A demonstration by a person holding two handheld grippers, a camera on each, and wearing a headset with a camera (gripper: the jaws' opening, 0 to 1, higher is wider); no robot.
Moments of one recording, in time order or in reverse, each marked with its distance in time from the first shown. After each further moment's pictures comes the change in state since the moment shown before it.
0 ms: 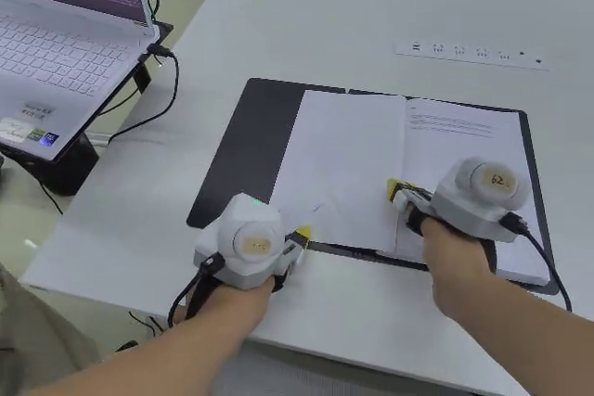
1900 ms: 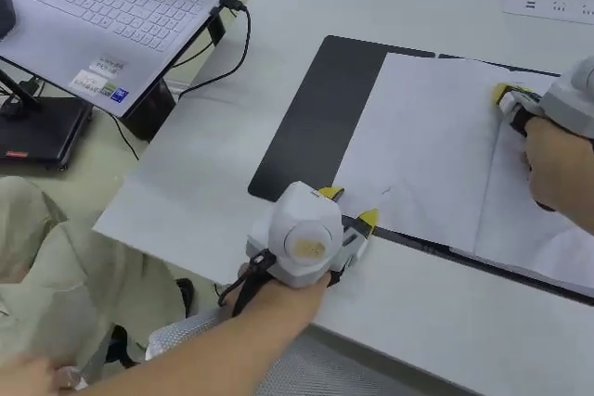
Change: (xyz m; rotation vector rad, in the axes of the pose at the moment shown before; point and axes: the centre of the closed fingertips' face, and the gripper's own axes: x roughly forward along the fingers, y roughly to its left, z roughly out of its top) left arm -0.002 -0.002 0.001 -0.017 -0.043 0.006; right arm 0.105 -0.046 0.096 -0.067 -0.092 -0.017
